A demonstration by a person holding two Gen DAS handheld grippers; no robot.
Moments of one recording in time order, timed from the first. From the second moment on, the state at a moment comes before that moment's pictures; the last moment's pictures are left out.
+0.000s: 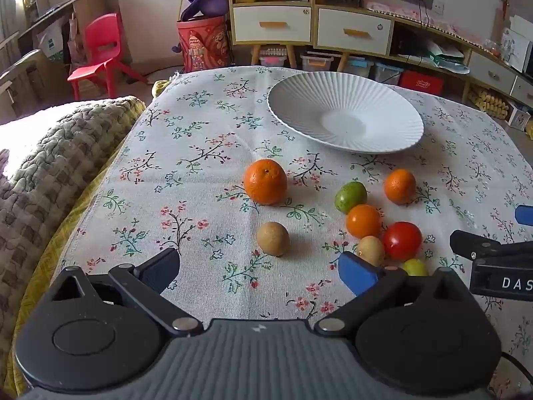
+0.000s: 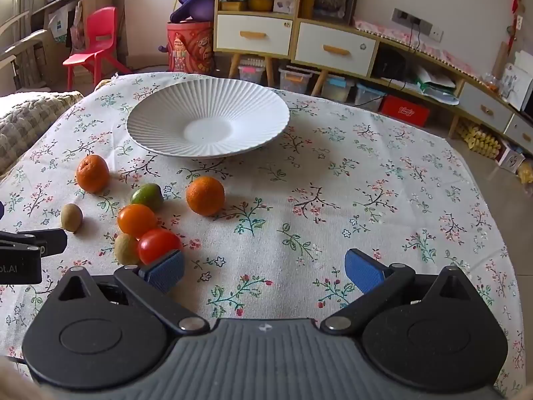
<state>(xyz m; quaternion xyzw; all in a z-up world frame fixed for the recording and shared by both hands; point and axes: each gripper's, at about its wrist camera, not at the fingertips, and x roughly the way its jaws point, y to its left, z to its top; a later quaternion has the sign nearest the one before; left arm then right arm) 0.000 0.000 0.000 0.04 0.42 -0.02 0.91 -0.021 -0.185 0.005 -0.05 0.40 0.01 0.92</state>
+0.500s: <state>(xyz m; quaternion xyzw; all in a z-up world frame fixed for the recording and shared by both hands) 0.000 -0.008 -0.002 0.04 0.42 -0.02 0.91 -0.018 -0.188 0.006 -0.04 0.41 0.00 0.91</state>
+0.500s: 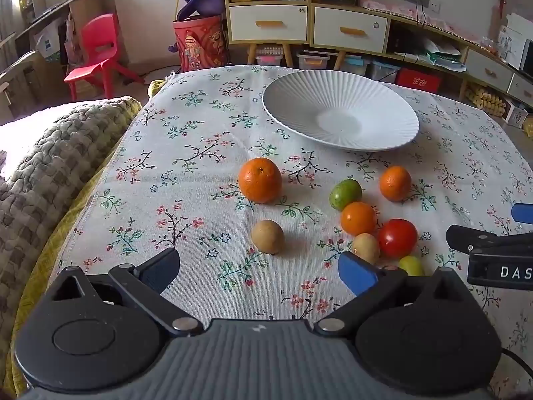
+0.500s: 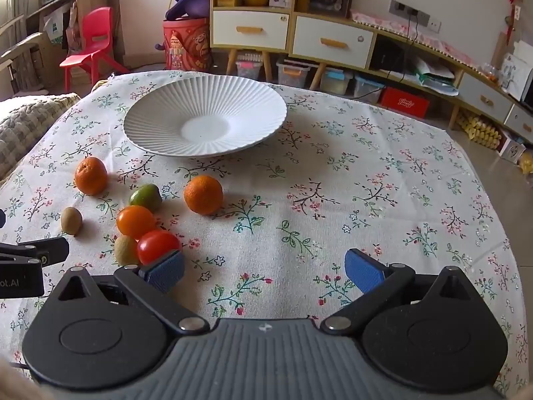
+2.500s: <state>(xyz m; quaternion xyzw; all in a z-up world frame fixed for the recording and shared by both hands) 0.068 0.024 -0.033 -0.07 0.39 -0.09 0.91 0.048 -0.193 -0.013 0.05 0.45 0.12 0.89</state>
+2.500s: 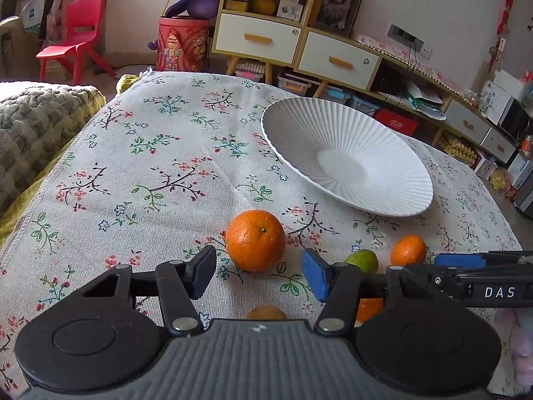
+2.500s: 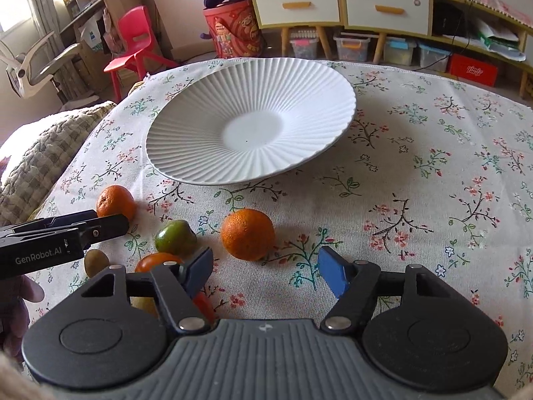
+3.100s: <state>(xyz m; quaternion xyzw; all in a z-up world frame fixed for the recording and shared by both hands) 0.072 0.023 -0.034 -0.06 0.39 -0.09 0.91 0.050 -0.183 -0.012 0.02 0.43 0.15 0.89</state>
